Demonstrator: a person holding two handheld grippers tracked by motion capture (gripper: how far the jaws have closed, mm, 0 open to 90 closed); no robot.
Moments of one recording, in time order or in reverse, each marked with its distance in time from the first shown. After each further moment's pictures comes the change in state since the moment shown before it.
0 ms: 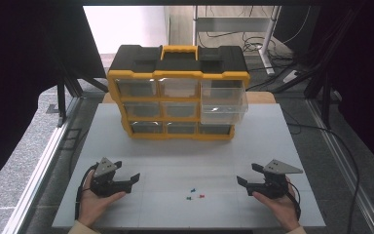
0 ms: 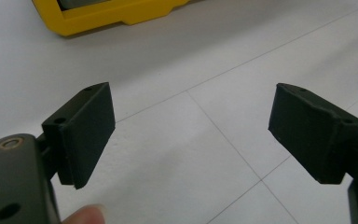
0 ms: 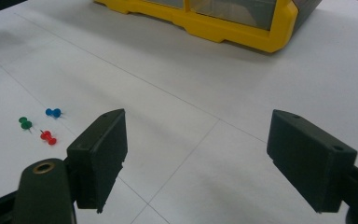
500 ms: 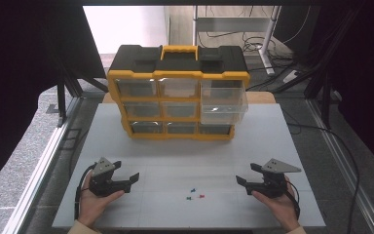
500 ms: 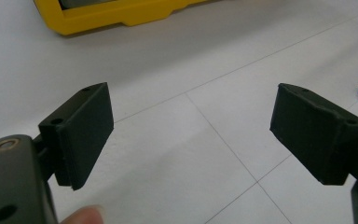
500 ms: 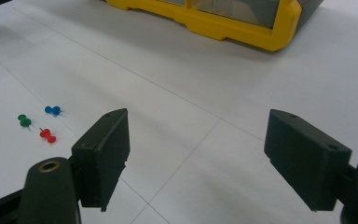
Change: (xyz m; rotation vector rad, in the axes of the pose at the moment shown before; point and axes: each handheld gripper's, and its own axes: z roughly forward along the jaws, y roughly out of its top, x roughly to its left) left arm 0.003 -0.001 -0.001 -0.011 -0.016 -0.027; right arm 0.001 0.003 0.002 0.018 0.000 -0.009
